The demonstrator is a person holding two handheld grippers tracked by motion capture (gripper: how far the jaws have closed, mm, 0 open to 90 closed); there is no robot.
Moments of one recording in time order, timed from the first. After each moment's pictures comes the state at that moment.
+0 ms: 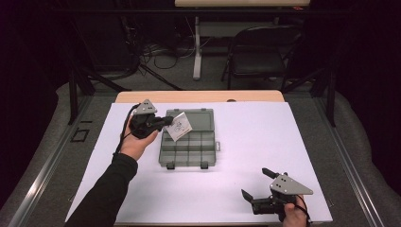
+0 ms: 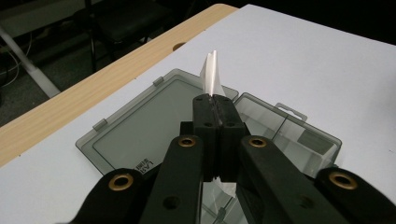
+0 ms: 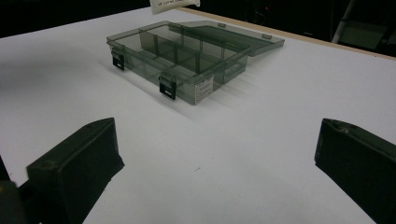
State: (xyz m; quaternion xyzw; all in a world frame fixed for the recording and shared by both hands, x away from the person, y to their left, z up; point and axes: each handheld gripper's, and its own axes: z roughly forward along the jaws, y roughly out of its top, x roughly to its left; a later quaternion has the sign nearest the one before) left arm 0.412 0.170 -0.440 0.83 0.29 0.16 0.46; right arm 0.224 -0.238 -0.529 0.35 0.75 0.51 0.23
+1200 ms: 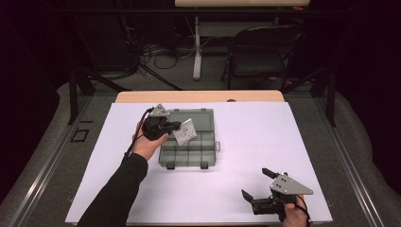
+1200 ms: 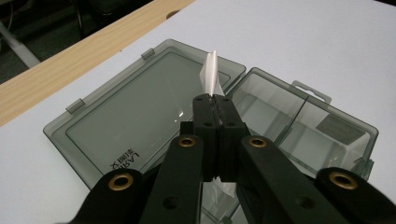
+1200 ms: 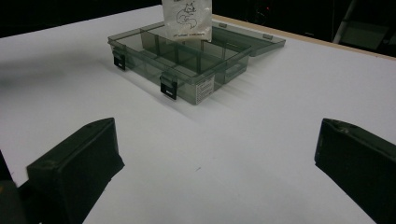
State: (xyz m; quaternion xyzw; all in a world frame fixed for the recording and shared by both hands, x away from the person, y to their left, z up) left arm 0.431 0.145 -0.475 0.85 0.29 0.14 0.42; right arm 0.224 -0.238 -0.528 0.34 0.75 0.51 0.23
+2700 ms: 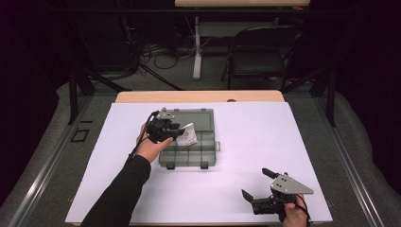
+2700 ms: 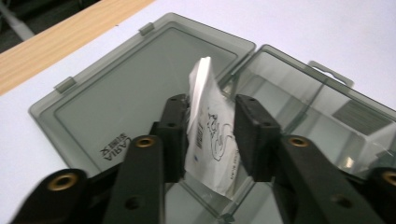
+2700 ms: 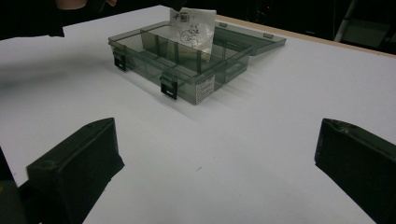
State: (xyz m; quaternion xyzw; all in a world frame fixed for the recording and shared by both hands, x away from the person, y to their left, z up) left arm 0.435 0.137 -0.490 0.85 0.32 0.14 0.39; right arm 0.225 -0.239 -0.529 0.35 0.75 0.52 0.23
